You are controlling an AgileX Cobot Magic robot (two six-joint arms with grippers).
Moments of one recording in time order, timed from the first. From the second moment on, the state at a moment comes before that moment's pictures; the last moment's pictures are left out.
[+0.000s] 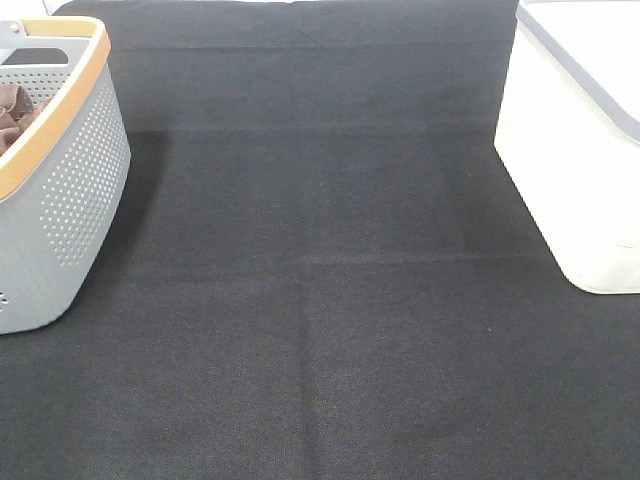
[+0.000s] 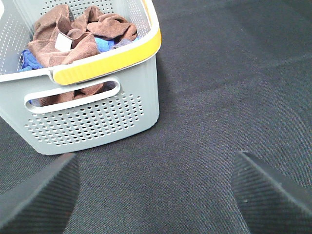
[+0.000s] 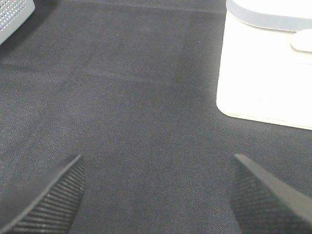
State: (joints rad) left arm -0.03 0.00 -0.50 -0.13 1.05 0.23; right arm 0.05 -0.01 -0.50 0.17 1.07 -0.16
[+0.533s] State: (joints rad) left arm -0.03 0.04 -0.52 -0.09 0.89 0.06; right arm 0.05 -0.01 -0.50 0.17 1.07 -0.16
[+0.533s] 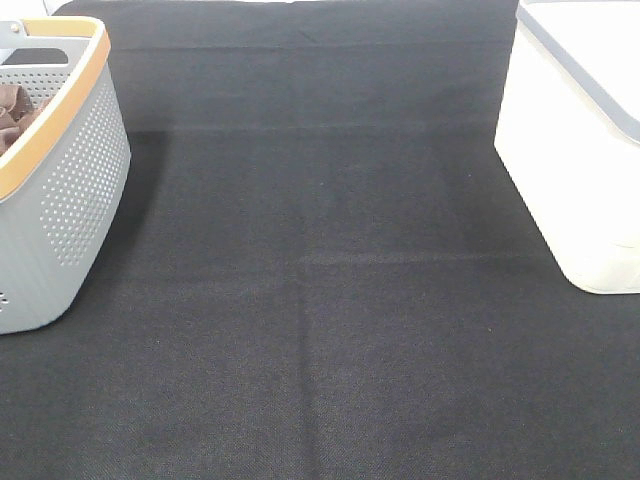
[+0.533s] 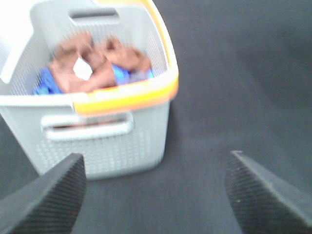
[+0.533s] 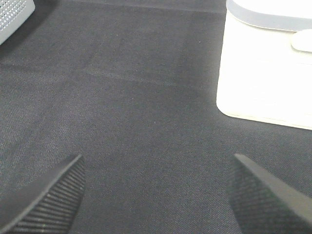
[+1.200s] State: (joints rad) left arm -0.03 0.89 -0.79 0.05 0.49 -0.13; right arm 0.05 -0.01 -0.50 0.17 1.07 -0.16
